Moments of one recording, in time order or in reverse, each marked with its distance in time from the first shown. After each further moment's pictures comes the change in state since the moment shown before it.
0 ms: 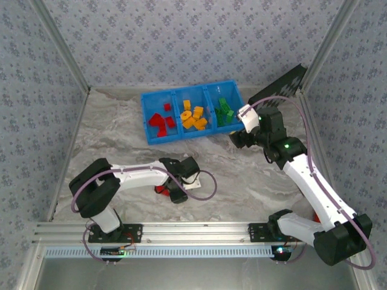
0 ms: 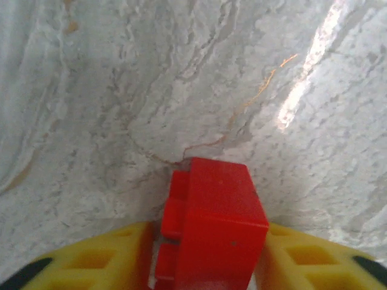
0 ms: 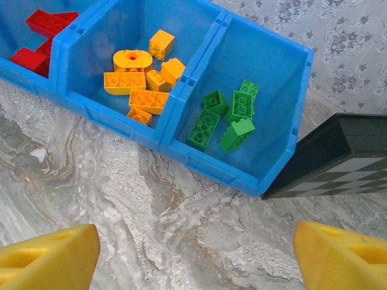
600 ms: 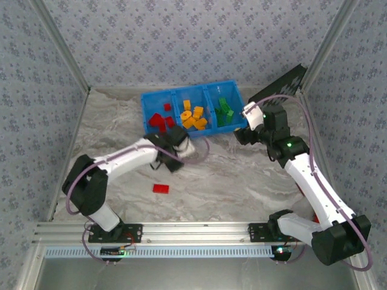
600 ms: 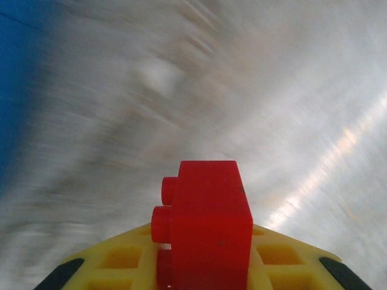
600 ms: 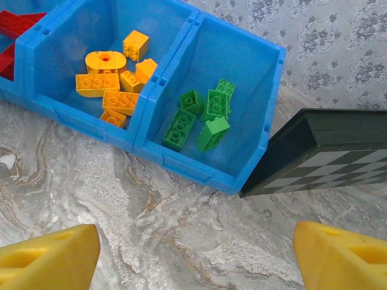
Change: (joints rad) left arm 0.311 -0.038 0.279 -0.043 -0.061 -0.048; right arm -0.060 0.000 -0.010 0.033 0.003 -0.023
